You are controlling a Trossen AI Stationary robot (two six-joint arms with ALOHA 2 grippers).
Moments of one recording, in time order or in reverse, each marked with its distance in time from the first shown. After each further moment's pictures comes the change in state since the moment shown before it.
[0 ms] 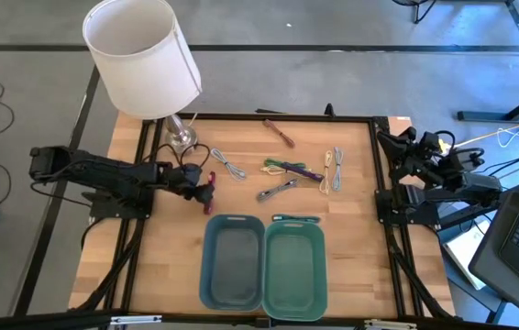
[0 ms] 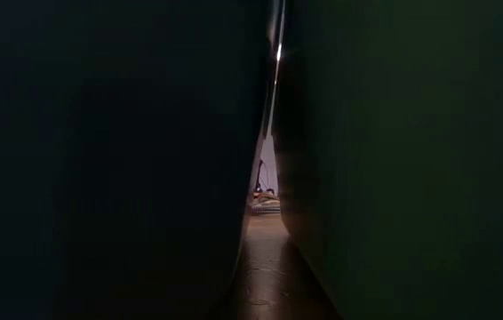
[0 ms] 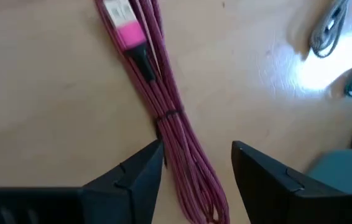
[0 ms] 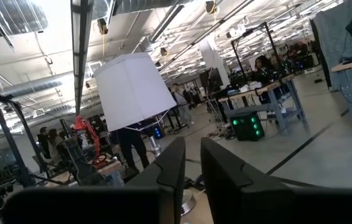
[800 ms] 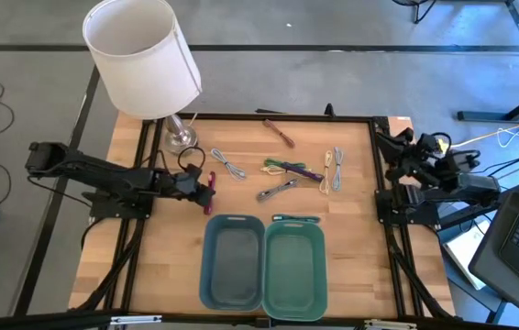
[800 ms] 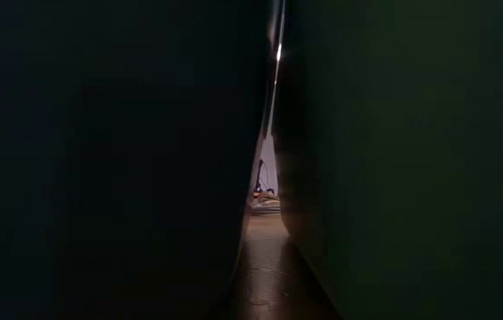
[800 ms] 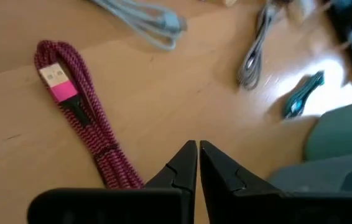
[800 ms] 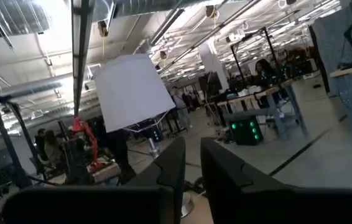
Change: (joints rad) left arm -0.181 -0.071 0.000 0.112 -0.252 -0.001; right arm 0.000 -0.004 -0.033 0.048 0.004 -0.025
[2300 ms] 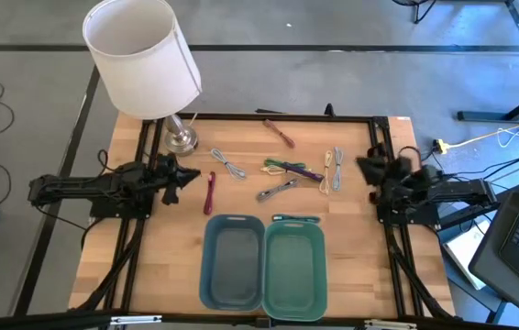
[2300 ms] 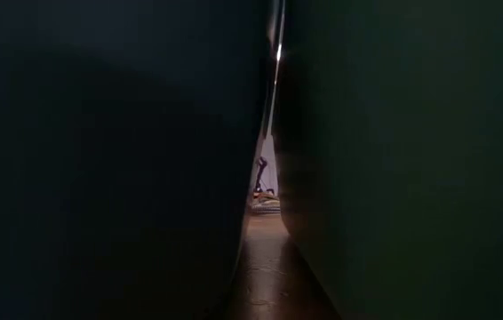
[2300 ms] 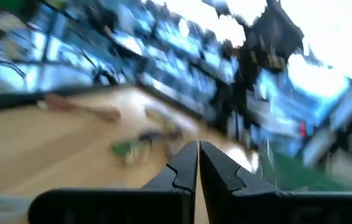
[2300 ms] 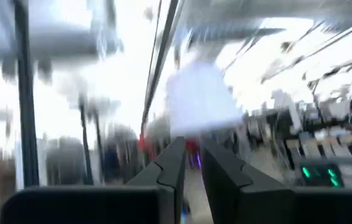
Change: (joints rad) left arm 0.120 -0.890 -0.317 0.208 -0.008 0.591; right arm 0.000 0.000 -0.415 0.664 -0.296 -0.101
